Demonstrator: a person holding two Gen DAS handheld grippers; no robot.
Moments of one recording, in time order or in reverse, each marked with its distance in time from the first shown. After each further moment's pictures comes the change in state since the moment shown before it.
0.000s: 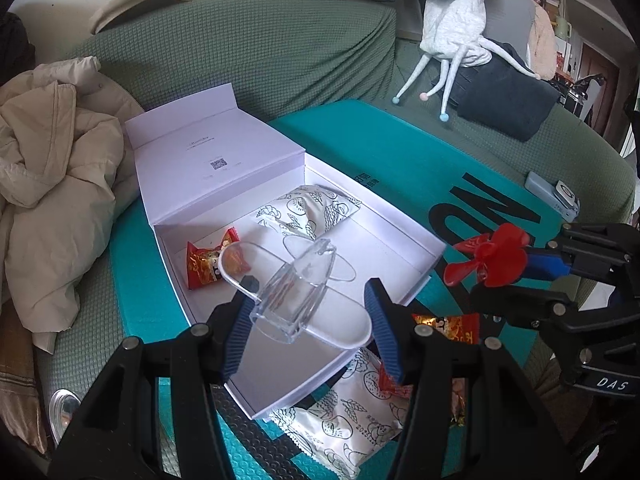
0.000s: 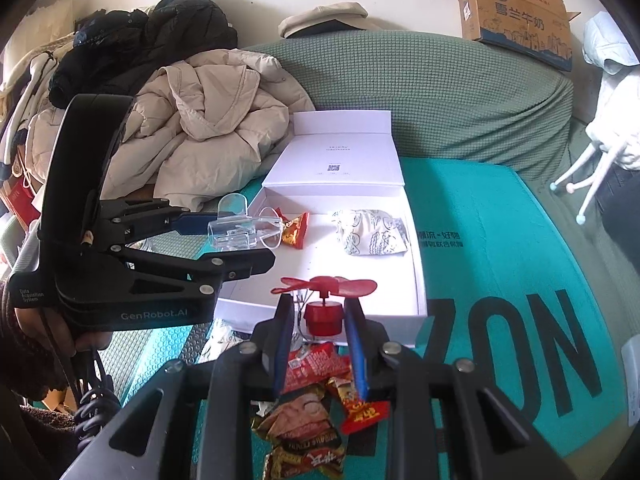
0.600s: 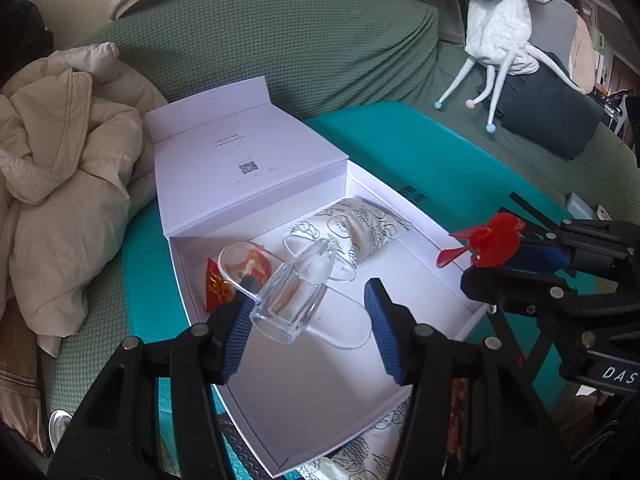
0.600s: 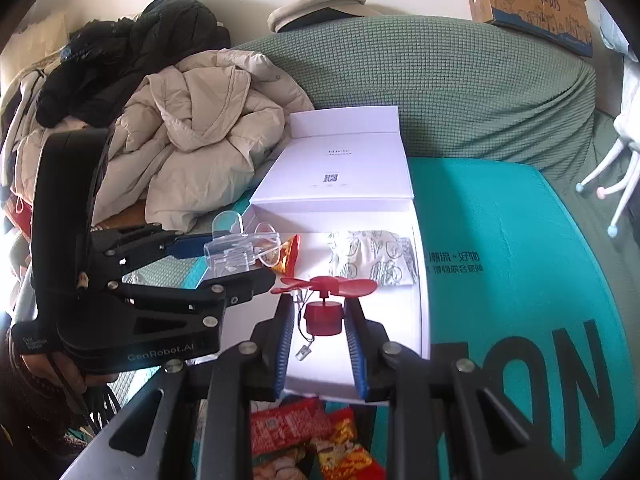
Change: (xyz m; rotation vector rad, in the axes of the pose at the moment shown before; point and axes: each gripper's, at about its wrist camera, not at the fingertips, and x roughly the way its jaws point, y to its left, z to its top) left arm 0.040 0.017 0.020 -0.061 0.006 0.110; right arm 0.053 -0.032 0.037 0.034 0.015 0.075
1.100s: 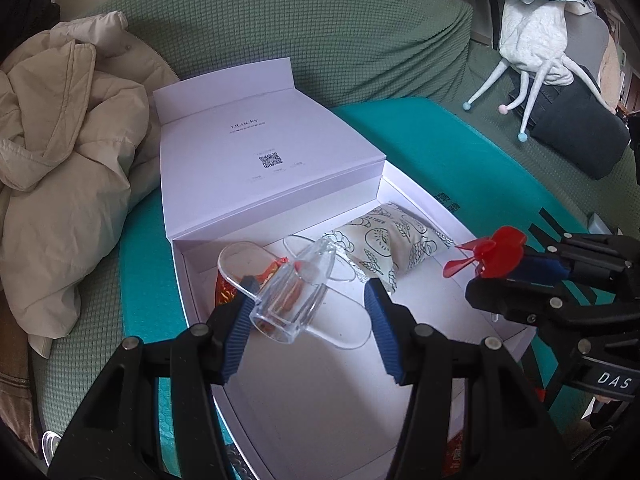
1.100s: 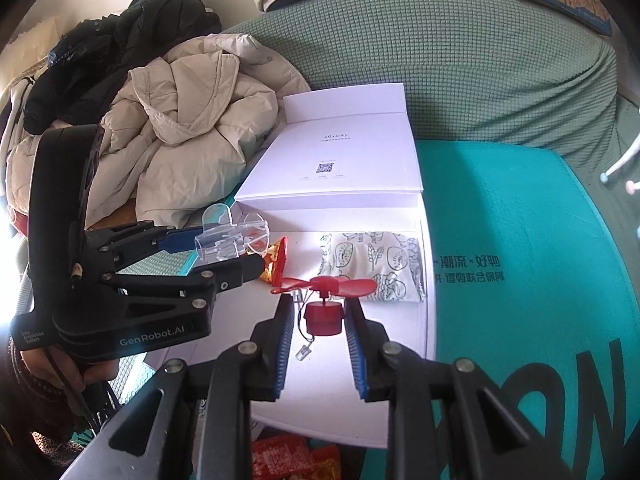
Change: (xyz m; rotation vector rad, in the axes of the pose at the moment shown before) left arm 0.039 0.022 0.015 -0.068 0.050 0.021; right arm 0.045 -0.021 0.020 0.012 0.068 0.050
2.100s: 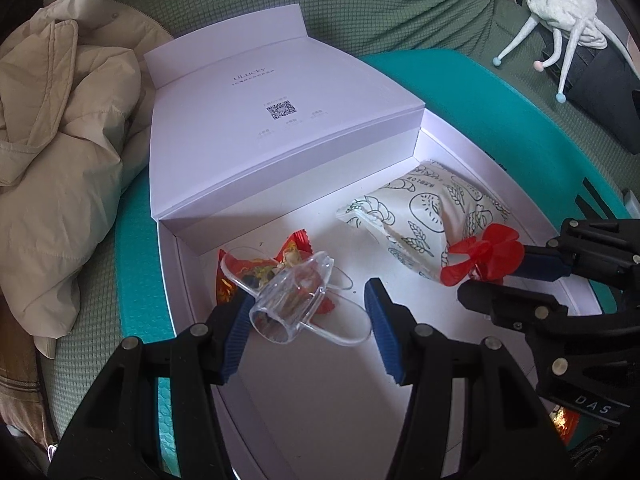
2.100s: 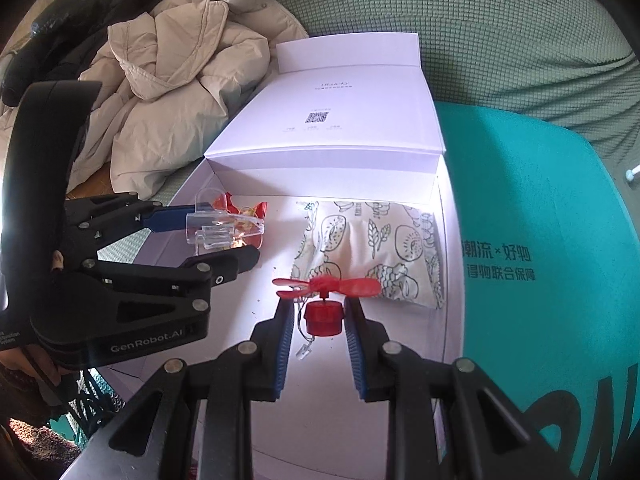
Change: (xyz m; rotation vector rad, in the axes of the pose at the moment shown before) left arm 0.048 -0.001 -0.003 0.027 0.148 0.085; right arm 0.060 -0.014 0.004 -0.043 0.146 -0.012
